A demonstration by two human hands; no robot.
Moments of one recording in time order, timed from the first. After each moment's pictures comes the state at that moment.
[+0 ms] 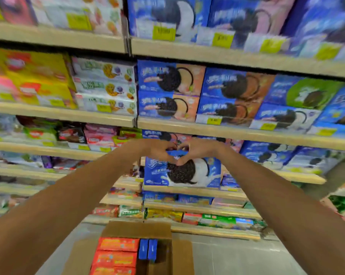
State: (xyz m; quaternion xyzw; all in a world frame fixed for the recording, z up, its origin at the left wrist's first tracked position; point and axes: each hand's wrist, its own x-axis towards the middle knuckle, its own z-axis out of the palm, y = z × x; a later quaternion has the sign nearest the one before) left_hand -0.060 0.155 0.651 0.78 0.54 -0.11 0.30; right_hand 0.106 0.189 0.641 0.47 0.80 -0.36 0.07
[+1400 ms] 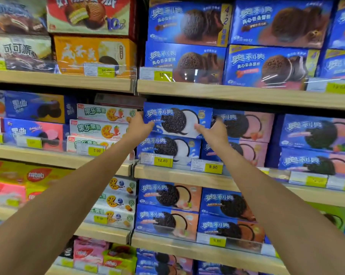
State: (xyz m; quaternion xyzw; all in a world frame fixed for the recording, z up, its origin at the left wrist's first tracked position) left_hand -0.127 0.301 0.919 0.56 0.59 0.56 0.12; right_hand 0.095 0.345 0.918 0.48 0.65 -0.16 -0.57
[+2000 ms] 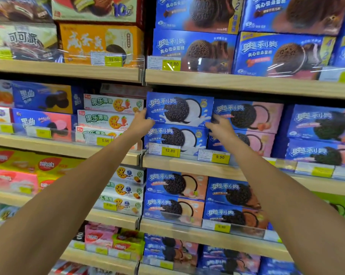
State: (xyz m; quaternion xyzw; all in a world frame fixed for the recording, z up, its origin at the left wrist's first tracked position) left_hand -0.149 0.296 0.903 0.57 0.59 0.53 0.21; right_hand 0.096 0.337 0.909 0.46 0.68 -0.27 -0.50
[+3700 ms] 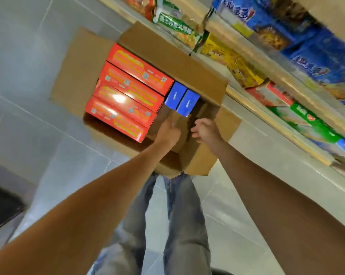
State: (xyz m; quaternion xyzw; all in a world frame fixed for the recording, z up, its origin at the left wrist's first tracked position) left_hand -0.057 0.027 0.004 0.10 0.78 0.20 0.58; right_hand 0.046 0.100 0.001 0.68 0.41 -0.60 0.15
